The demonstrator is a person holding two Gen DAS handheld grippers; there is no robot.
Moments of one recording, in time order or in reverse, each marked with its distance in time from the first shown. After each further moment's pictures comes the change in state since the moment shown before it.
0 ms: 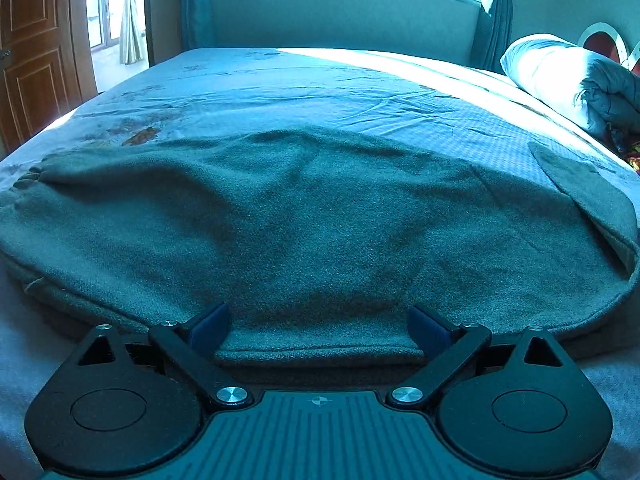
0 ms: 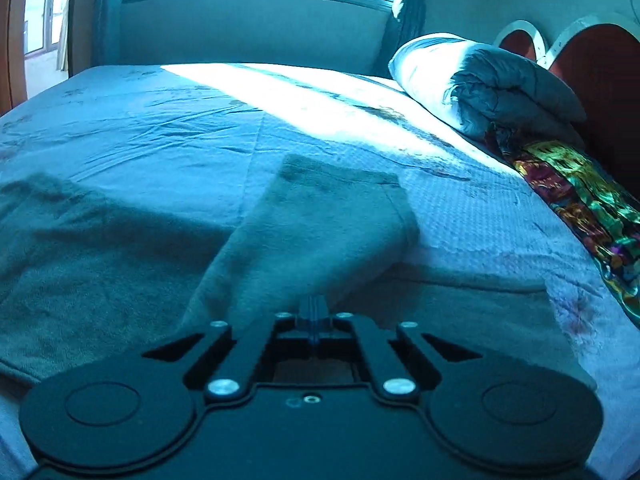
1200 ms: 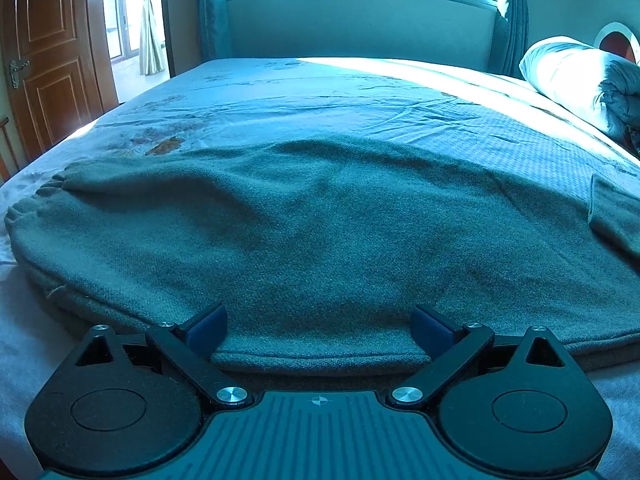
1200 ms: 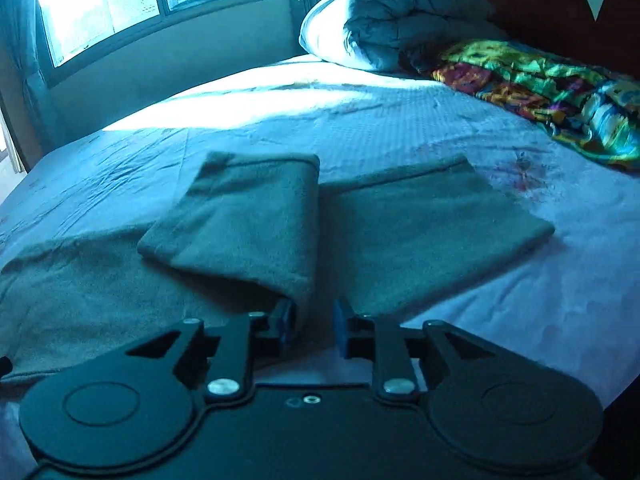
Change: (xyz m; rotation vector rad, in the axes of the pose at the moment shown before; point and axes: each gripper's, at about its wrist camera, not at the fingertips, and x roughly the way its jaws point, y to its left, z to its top) left arm 0.003 0.003 0.002 -0.002 -0.029 0.080; right arm -0.036 -0.030 -0.027 0.224 -0.073 0.026
